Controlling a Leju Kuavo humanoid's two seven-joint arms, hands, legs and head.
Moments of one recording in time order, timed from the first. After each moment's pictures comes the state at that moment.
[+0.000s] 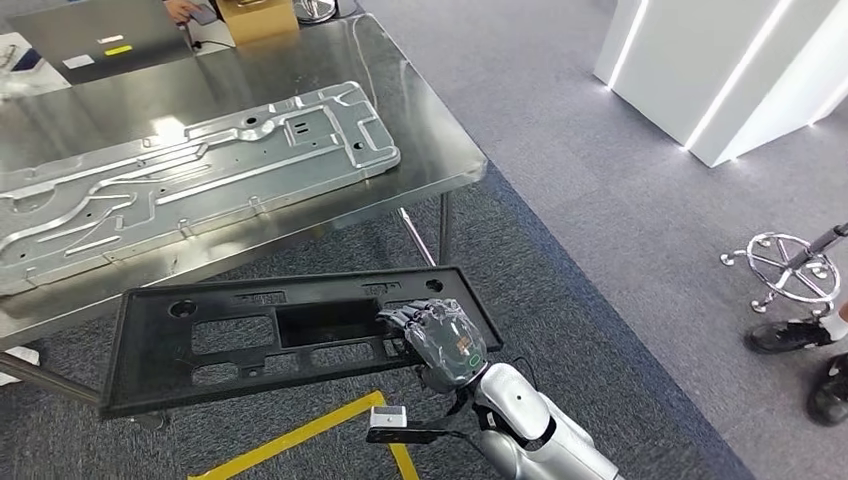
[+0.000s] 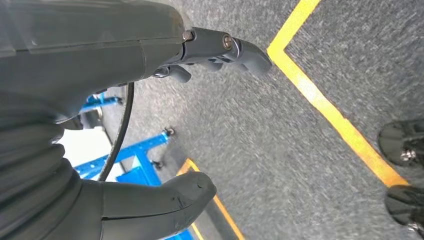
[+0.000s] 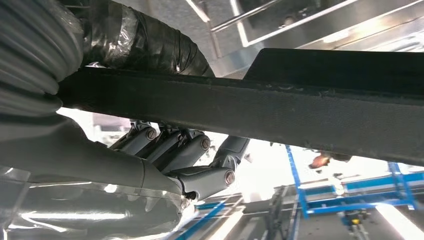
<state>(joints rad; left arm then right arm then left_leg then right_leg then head) 0.00 0.01 0.93 -0.16 -1.17 -0.16 0.09 -0.35 -0.04 0.85 -1.37 1.02 -0.50 -0.09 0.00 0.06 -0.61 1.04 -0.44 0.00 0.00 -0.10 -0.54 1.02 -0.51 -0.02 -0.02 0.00</state>
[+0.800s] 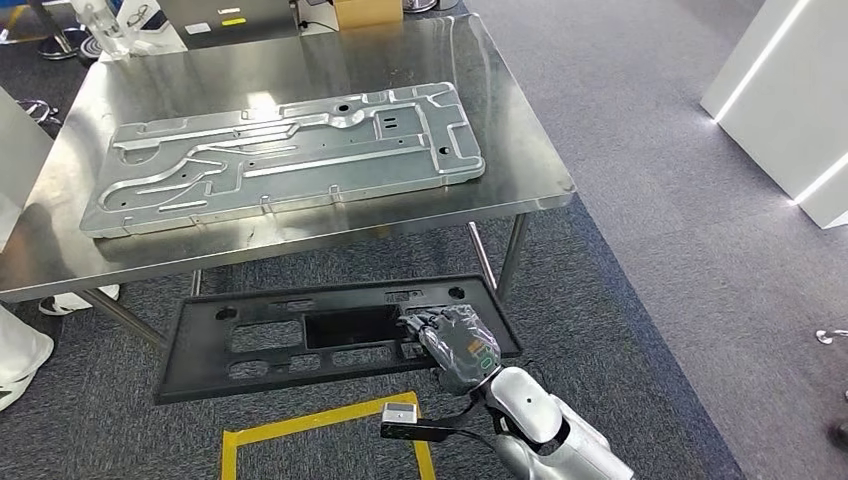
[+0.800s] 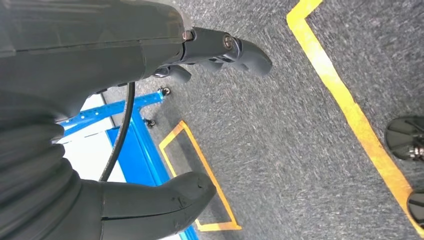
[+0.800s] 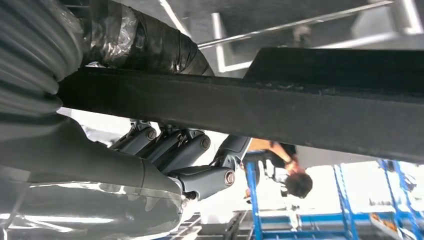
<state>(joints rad) 0.00 0.01 0.93 -0.16 -1.19 -0.17 0.10 -0.33 -0.10 0.84 -1.38 1.09 -0.43 0.01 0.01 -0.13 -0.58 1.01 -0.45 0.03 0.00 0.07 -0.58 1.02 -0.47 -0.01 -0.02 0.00</state>
